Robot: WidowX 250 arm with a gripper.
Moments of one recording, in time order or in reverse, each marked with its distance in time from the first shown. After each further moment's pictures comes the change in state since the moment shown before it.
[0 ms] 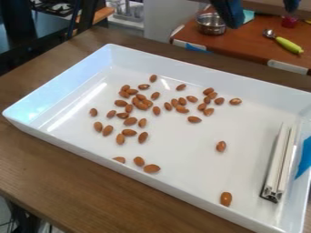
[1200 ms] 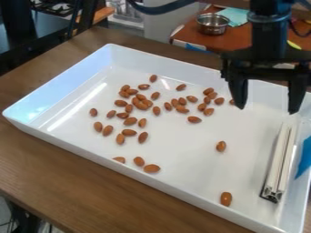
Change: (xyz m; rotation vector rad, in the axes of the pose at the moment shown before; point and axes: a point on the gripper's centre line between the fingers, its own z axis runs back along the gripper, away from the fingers) arm -0.006 0.027 -0.108 0.314 0.039 0.068
